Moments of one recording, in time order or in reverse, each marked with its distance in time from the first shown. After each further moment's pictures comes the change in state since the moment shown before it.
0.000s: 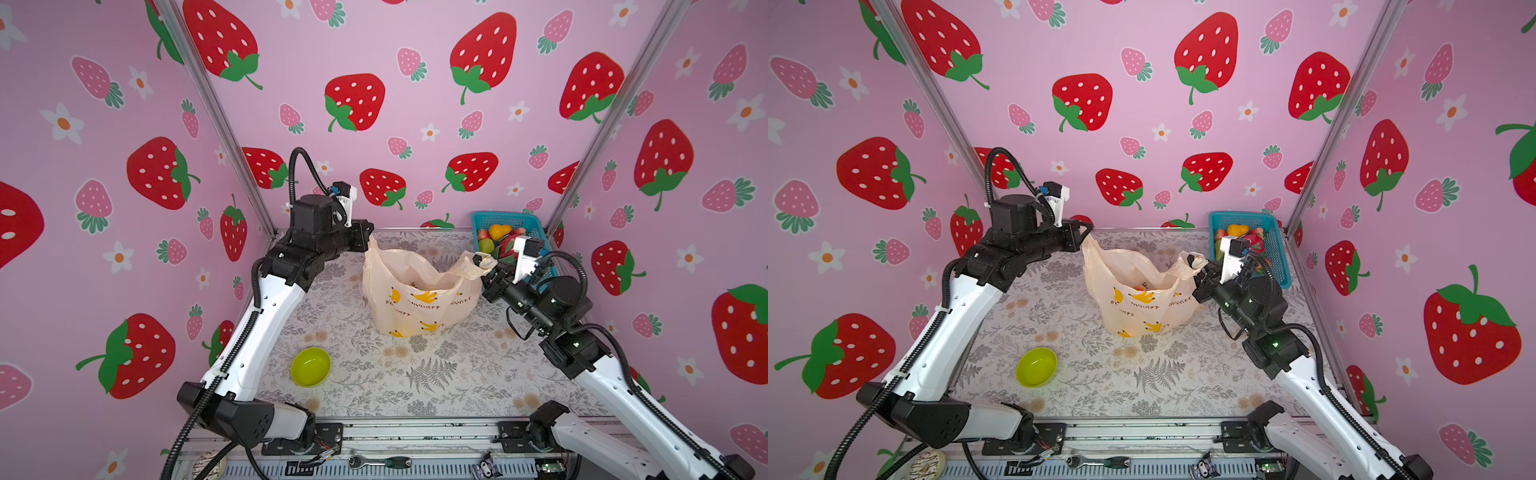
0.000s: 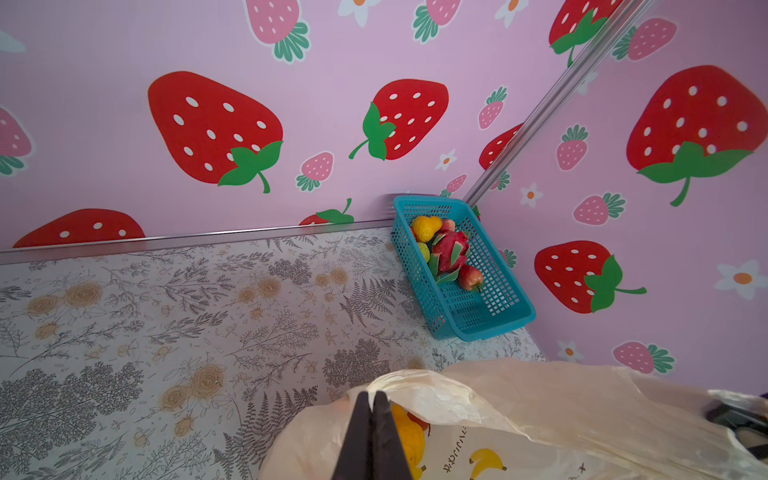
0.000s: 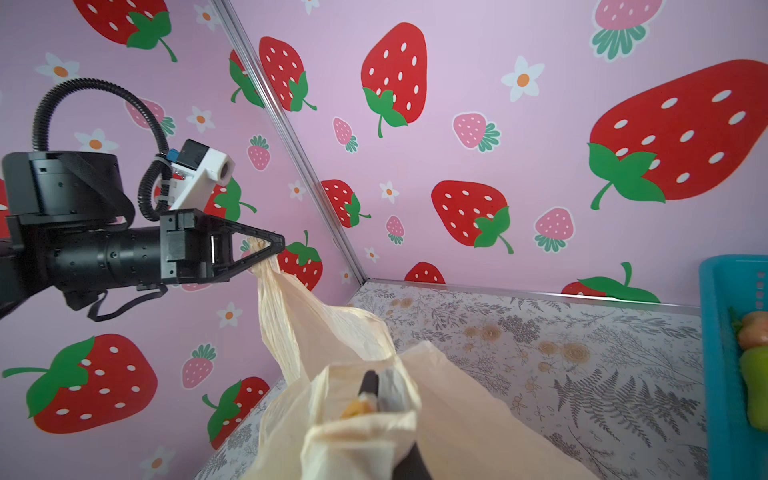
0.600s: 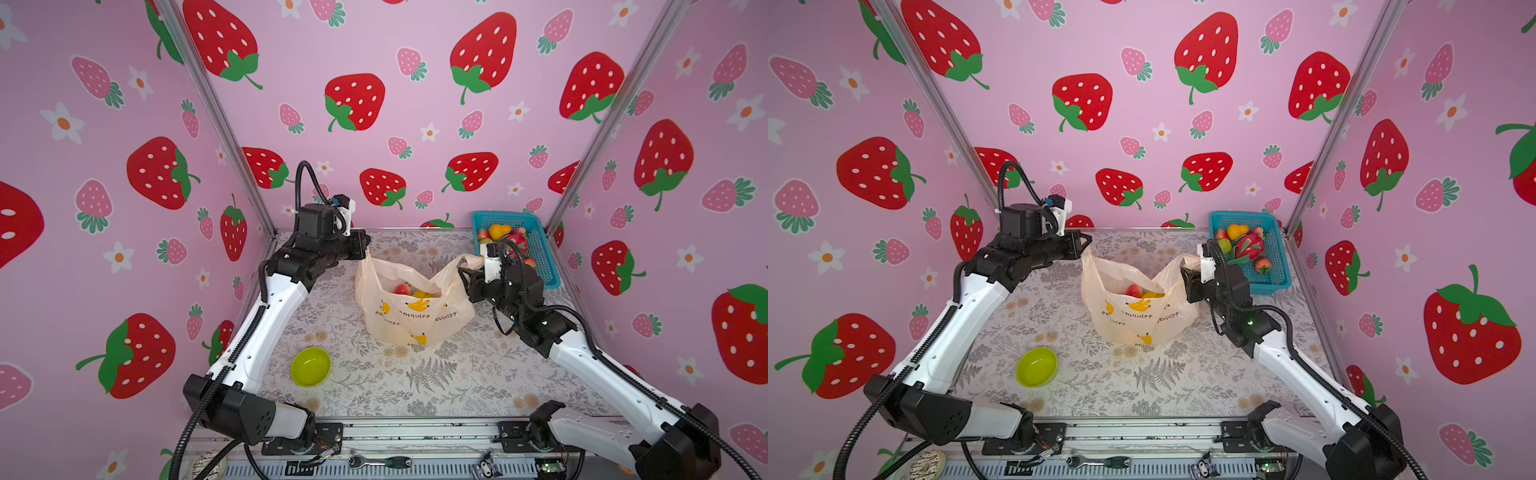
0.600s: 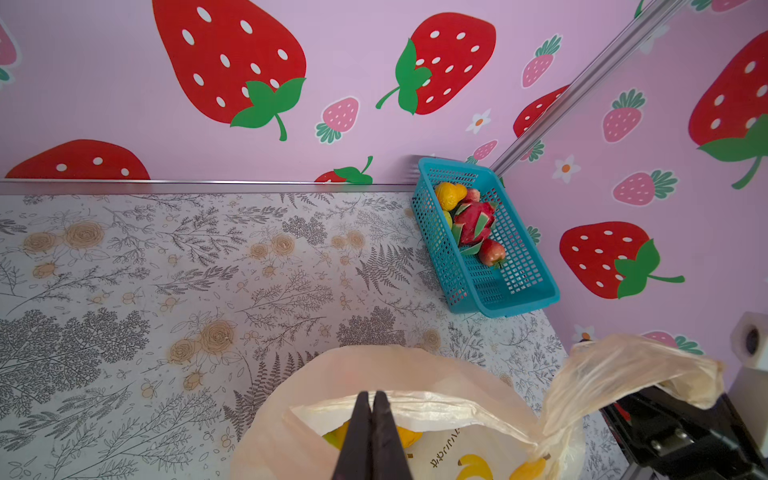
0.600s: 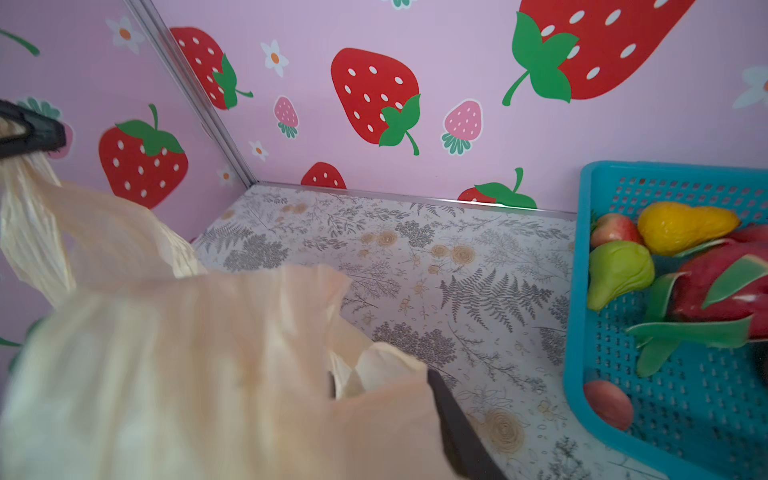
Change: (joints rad) left arm 0.028 -0.001 -0.123 0.011 0.029 0.000; right arm -0.008 0.235 0.059 -0.176 0.125 -0.228
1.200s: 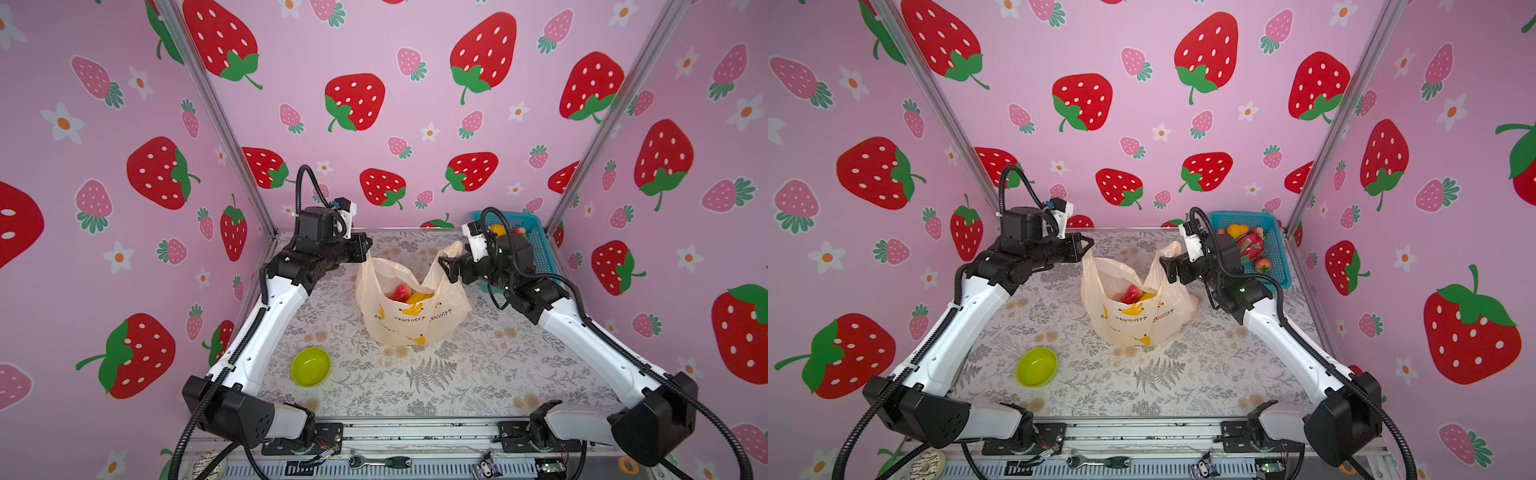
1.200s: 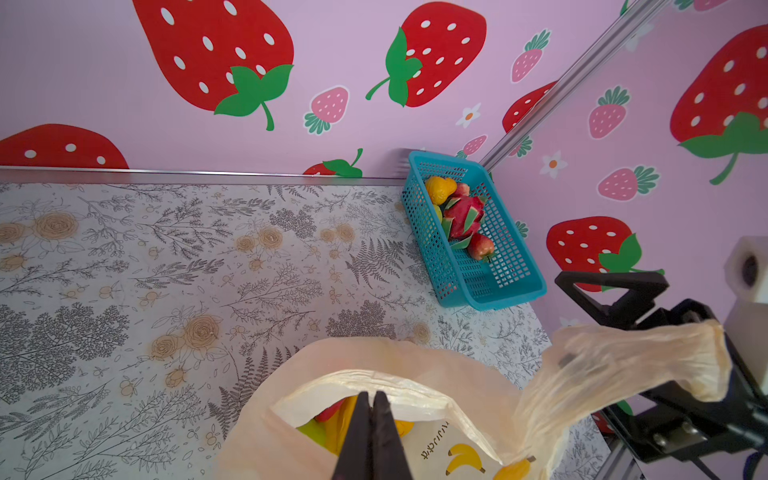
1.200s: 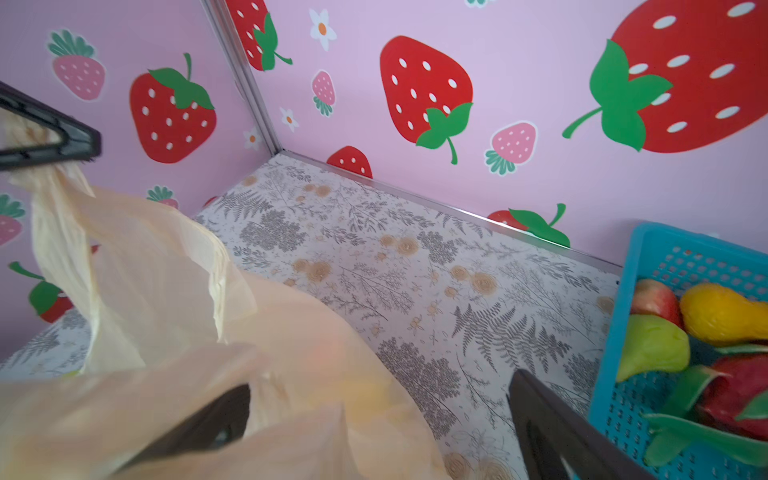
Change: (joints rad) left arm 0.002 -0.016 -0.019 0.019 0.038 -0.020; right arm -0.029 0.201 0.315 -0.140 -0.201 -0.146
